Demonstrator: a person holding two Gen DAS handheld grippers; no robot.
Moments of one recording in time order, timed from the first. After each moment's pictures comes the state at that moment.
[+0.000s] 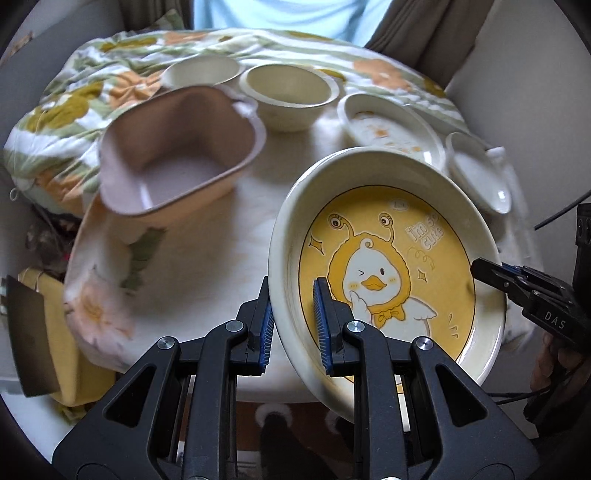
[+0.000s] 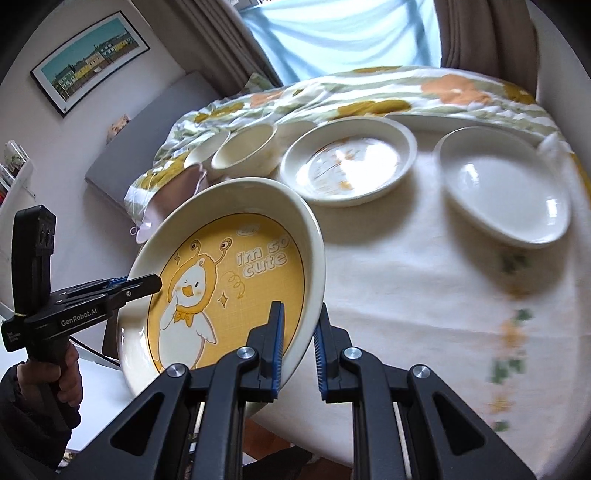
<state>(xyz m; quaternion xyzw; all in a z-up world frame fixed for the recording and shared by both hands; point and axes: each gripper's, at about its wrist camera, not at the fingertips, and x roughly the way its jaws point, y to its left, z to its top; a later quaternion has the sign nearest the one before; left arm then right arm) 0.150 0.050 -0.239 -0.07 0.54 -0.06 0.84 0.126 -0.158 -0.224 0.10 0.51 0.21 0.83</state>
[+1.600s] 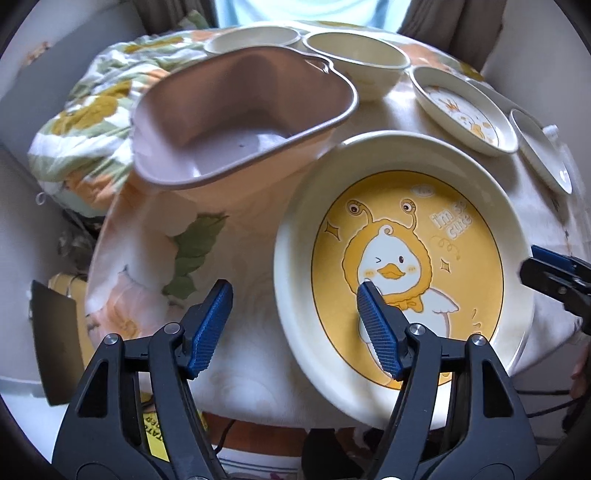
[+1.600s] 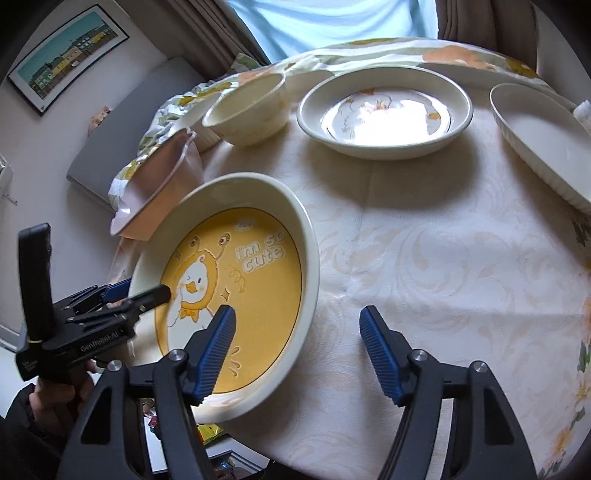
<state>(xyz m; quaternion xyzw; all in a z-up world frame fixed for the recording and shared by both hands) 0.153 0.074 -0.289 -0.01 0.54 0.01 0.84 0.132 -0.119 -0.261 0.11 0.53 0.20 0.81</state>
